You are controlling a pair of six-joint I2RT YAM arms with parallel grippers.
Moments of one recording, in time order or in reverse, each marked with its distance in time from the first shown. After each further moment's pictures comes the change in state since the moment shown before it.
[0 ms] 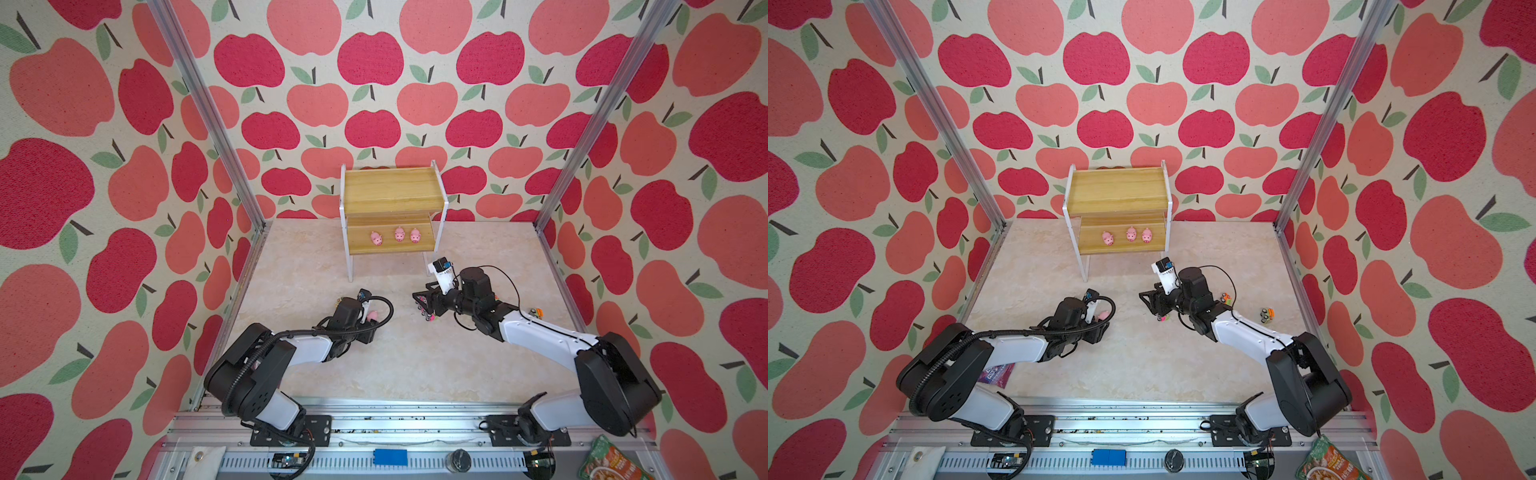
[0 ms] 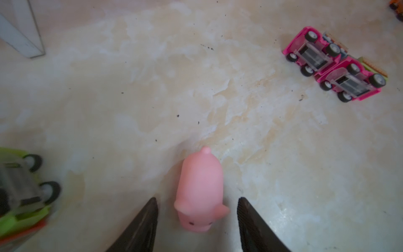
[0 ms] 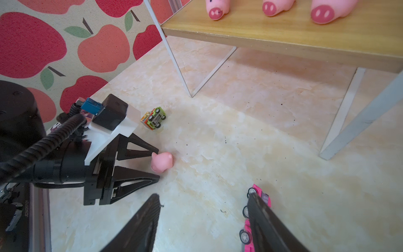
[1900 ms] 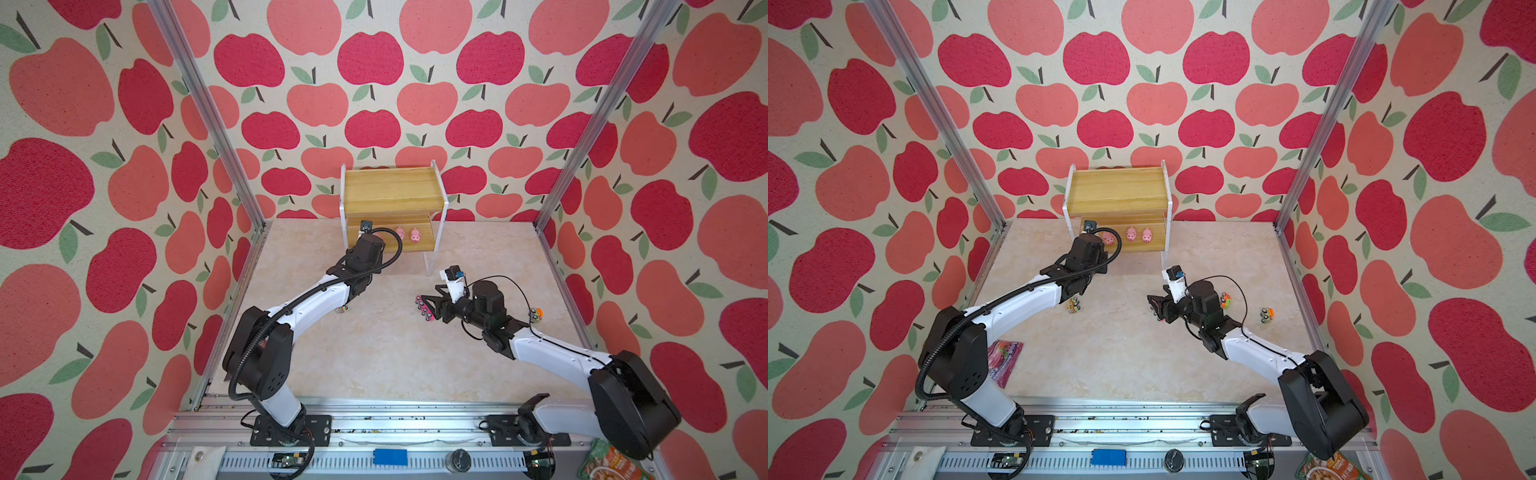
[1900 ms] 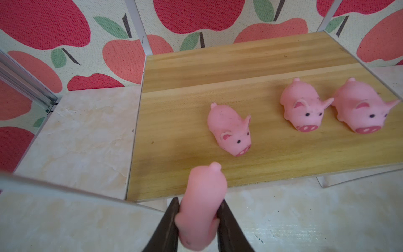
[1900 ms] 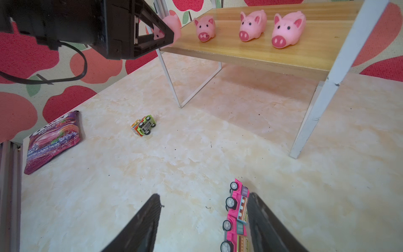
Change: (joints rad) left arm -0.007 0.134 0.744 -0.444 -0.518 -0.077; right arm -0.005 -0.129 -0.184 0.184 0.085 -0.023
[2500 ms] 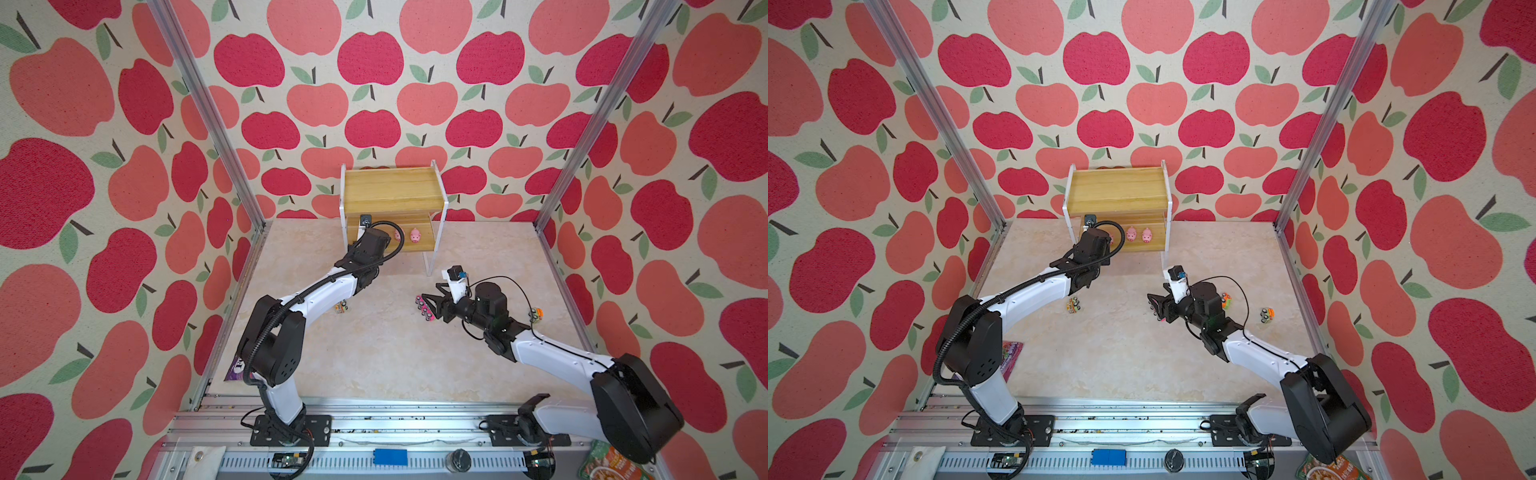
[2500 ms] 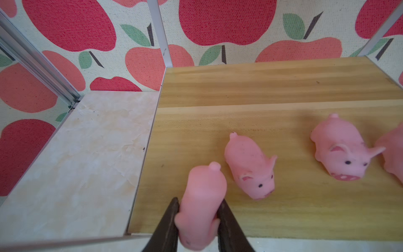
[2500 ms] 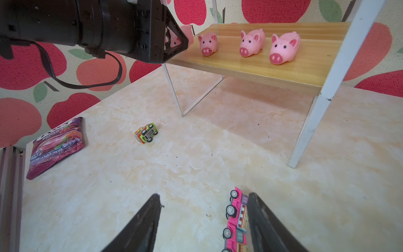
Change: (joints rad) left arm 0.004 0.103 0.098 0.012 -0.125 -0.061; right arm 0.000 -0.017 -0.020 0.051 -0.001 -0.001
